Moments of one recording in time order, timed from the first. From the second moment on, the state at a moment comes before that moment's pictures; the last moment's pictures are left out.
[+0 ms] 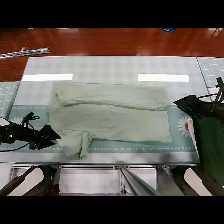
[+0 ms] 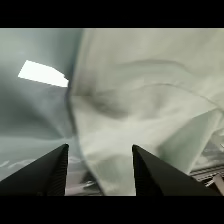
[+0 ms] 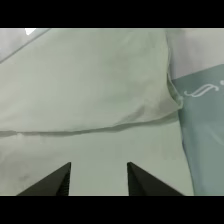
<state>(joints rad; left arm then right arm) 0.47 -1.08 0.43 1.05 -1.28 -1.38 -0.46 -0.95 0.65 -0.72 1.10 1.22</state>
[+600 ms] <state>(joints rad) 0.27 -1.11 0.45 1.00 -1.25 -1.32 -0.60 -0.95 0.58 -1.01 1.31 1.34</state>
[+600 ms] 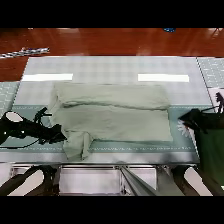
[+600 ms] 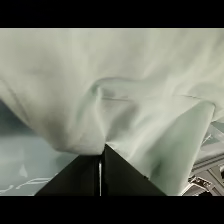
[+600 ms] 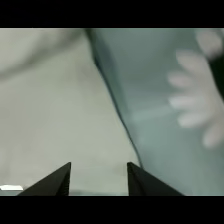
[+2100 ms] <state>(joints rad) 0.34 -1.13 0.78 0.95 -1.38 -1.29 -0.36 -1.06 0.71 -0.93 1.22 1.32</state>
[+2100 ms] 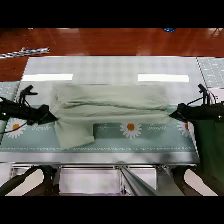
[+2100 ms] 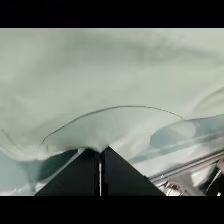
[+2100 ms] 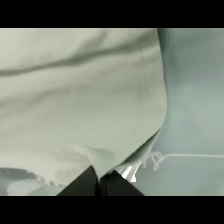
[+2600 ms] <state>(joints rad) 0.25 -1.53 1.27 0.81 -1.34 -1.38 -0.33 -1.27 0.88 -0.78 1.10 1.30</state>
